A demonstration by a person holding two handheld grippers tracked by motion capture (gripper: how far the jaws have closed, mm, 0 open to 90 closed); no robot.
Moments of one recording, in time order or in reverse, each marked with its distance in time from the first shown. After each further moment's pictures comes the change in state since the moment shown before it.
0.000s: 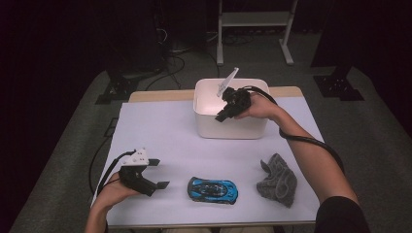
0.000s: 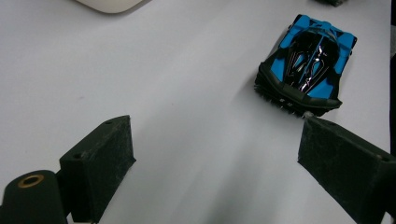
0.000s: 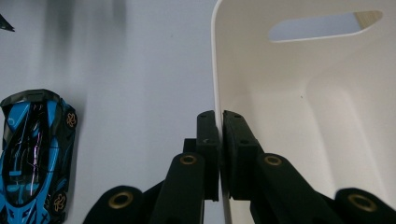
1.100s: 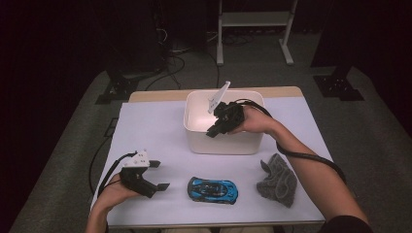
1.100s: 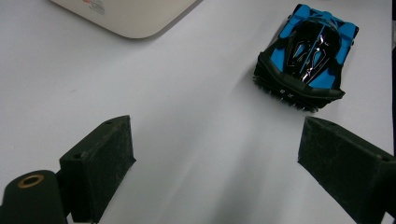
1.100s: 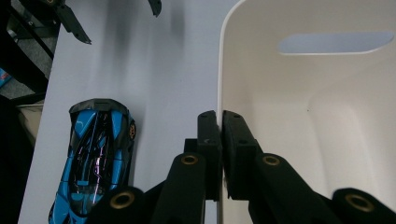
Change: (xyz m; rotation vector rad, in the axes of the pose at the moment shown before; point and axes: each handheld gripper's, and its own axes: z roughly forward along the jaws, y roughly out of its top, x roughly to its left) left arm 0.001 -0.006 0.005 0.022 -0.010 0.015; right arm 0.062 0.014 0.008 -0.019 0.062 -0.074
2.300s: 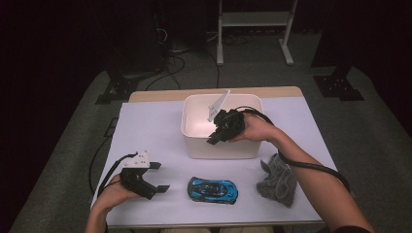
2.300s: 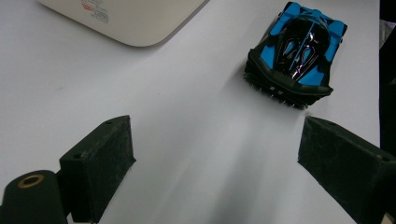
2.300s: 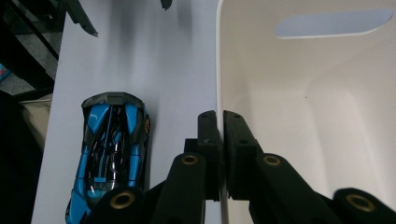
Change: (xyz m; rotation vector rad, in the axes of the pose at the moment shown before) left arm -0.002 -0.001 0.000 0.004 -0.029 -0.005; right arm 0.021 -0.005 0.006 0.018 -0.019 0.000
